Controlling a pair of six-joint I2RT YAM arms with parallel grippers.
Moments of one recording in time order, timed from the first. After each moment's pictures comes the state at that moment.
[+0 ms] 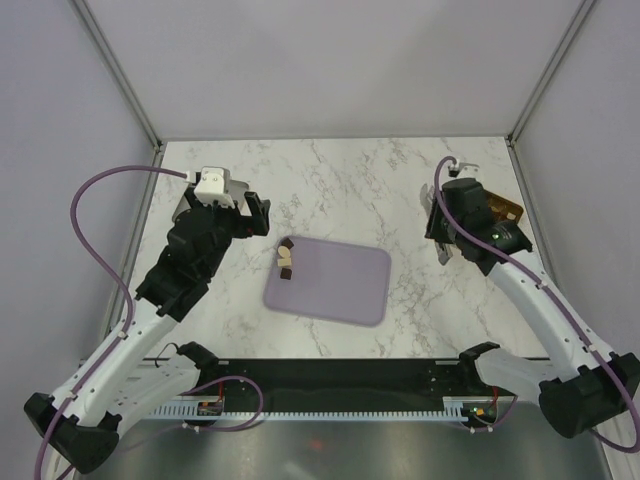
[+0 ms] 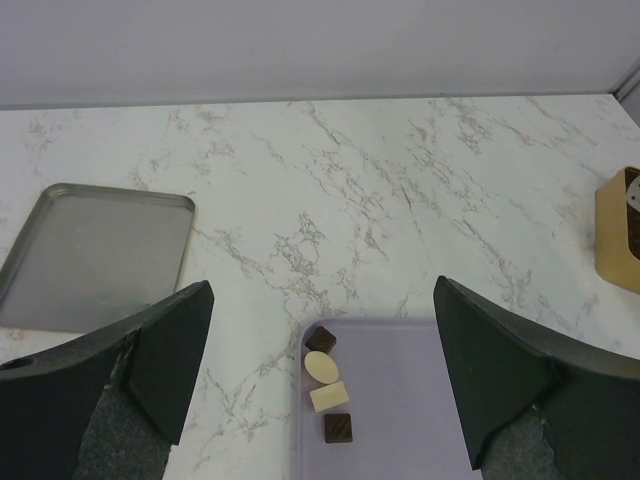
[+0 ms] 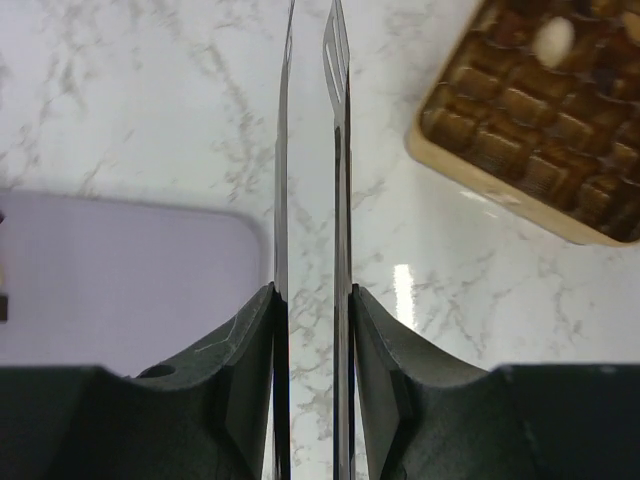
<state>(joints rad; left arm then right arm) -0.56 0.82 0.89 -0.19 -0.33 -0.18 0.32 1.11 1.09 -0.72 0.28 0.41</state>
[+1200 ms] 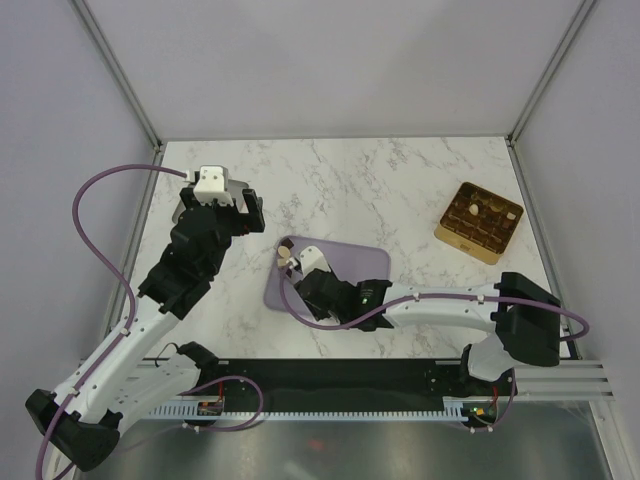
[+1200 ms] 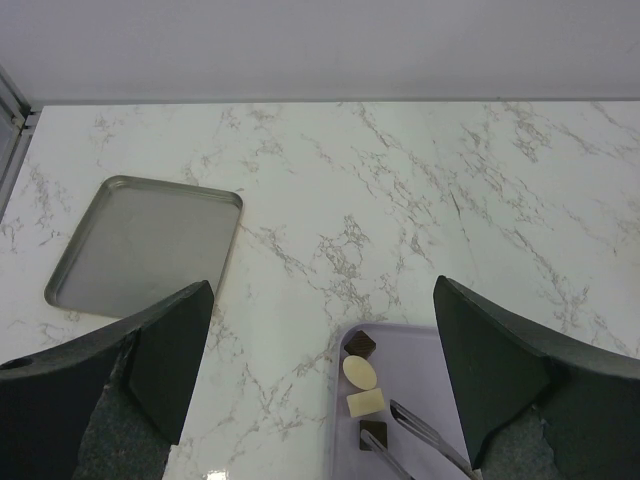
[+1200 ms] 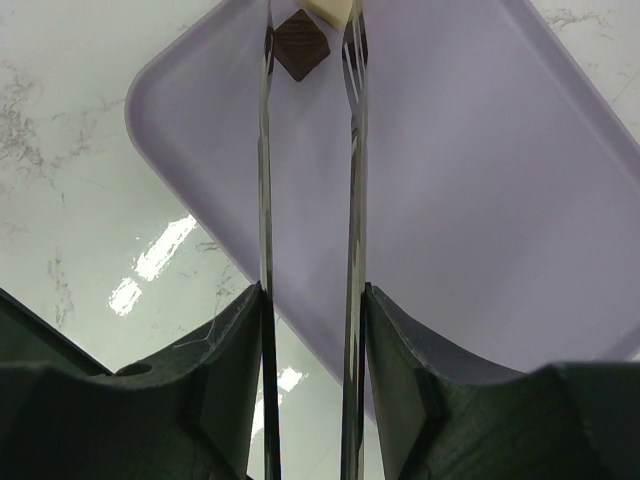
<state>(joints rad) -0.56 0.84 0.89 -0.19 -0.44 -0.15 1.25 1.55 1.00 -0.28 0.45 0.38</state>
